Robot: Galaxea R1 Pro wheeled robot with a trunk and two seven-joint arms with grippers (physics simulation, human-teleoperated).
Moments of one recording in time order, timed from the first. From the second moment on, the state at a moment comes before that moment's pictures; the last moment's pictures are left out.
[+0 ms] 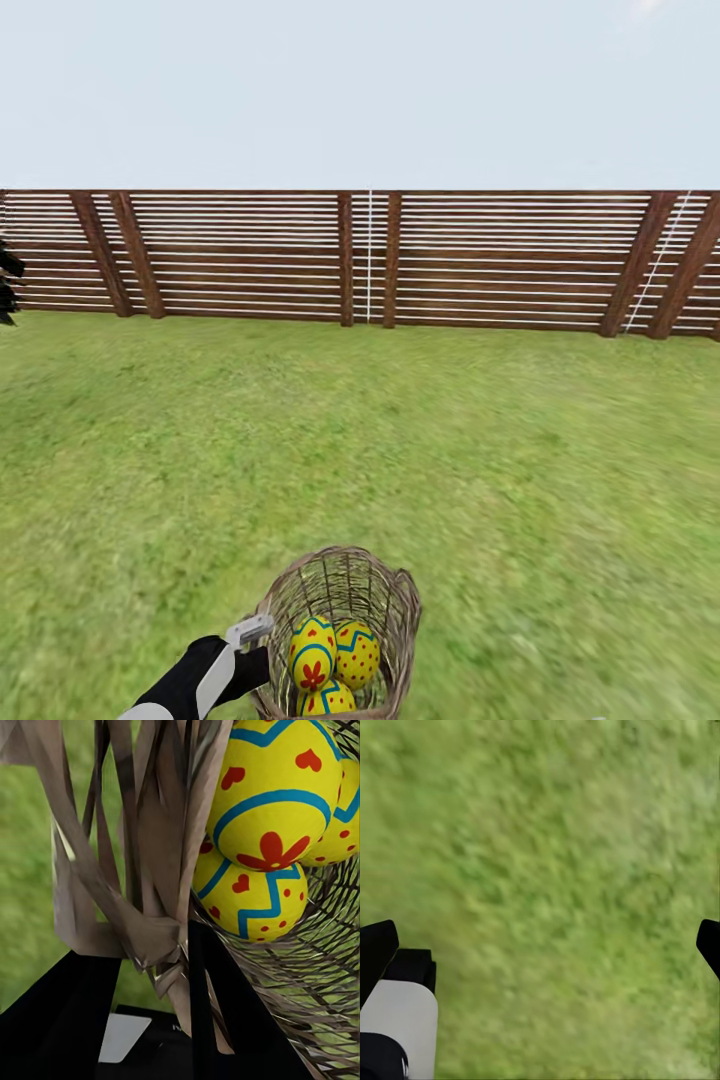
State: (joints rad) left arm -0.52 -0.05 0.16 -0.33 0.20 0.46 0.06; right arm -0.43 -0.17 -0.03 0.01 0.20 -0.01 -0.02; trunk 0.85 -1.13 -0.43
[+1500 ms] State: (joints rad) left arm -0.52 -0.05 0.16 -0.33 0.20 0.46 0.06; right arm -0.43 -0.17 -0.02 0.01 0.21 -0.01 -0.02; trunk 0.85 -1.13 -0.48
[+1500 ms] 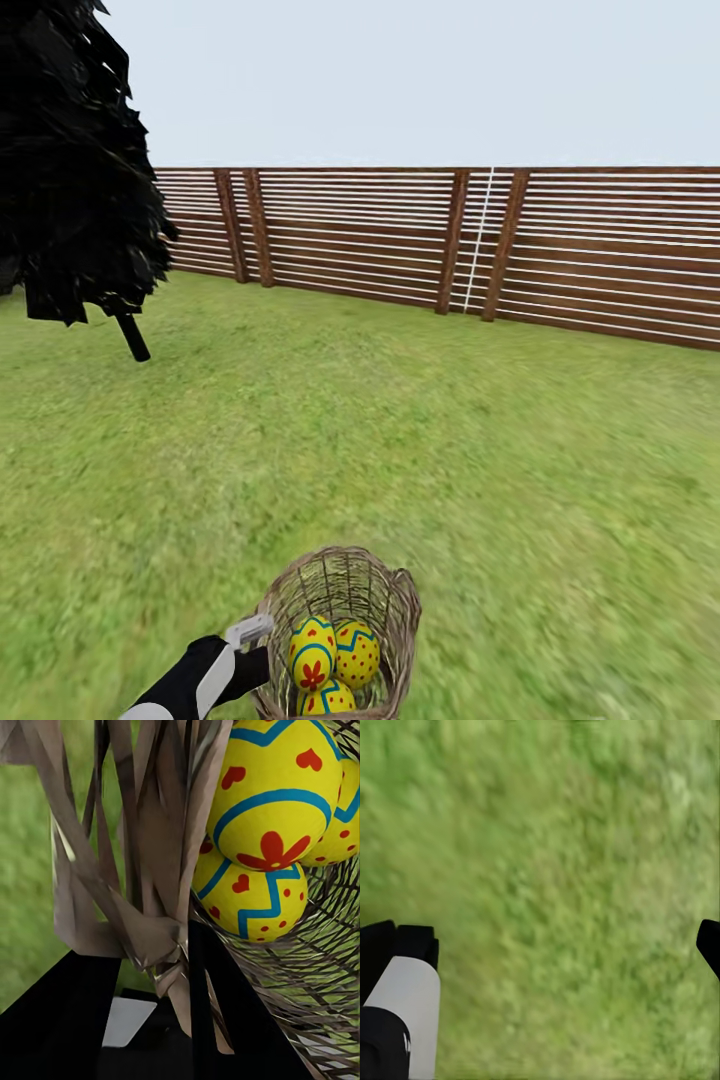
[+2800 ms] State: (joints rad) left arm -0.52 -0.05 0.16 -0.33 0.20 0.46 0.06; right arm -0.40 -0.15 -0.03 0.03 0.34 -0.01 -0.01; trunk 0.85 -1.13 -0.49
